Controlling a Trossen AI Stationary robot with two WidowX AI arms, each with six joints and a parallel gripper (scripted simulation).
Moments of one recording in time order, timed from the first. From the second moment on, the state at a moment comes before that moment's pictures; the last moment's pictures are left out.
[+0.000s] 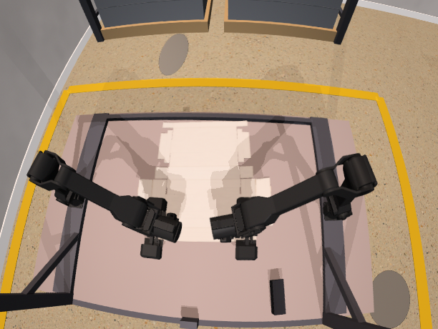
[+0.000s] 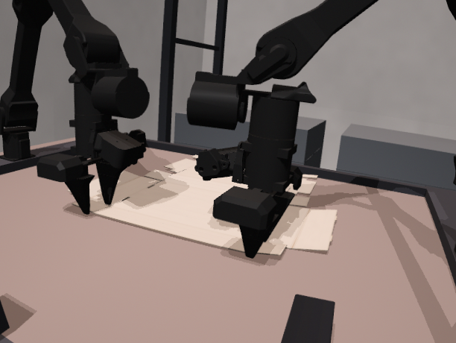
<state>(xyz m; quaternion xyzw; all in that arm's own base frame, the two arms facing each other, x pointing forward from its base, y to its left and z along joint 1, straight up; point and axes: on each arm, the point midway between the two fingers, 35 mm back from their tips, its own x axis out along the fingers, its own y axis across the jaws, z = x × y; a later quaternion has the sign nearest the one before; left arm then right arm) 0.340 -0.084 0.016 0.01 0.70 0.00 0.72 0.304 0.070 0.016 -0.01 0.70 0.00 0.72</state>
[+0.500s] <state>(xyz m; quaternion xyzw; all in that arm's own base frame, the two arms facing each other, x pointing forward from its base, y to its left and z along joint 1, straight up) 0.340 -0.081 0.018 -0.03 0.69 -0.04 0.72 0.304 0.067 0.018 0.03 0.70 0.04 0.72</state>
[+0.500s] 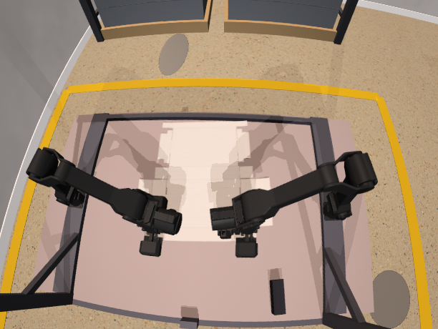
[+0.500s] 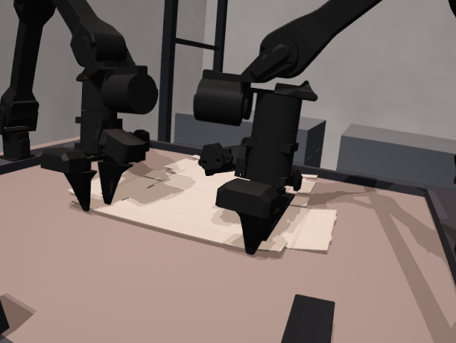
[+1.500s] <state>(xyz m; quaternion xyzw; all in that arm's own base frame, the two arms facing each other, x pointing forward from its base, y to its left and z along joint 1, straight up) 0.341 -0.081 0.019 -0.04 0.69 -0.05 0.72 0.303 0.066 0.019 0.04 0.70 0.05 0.71</state>
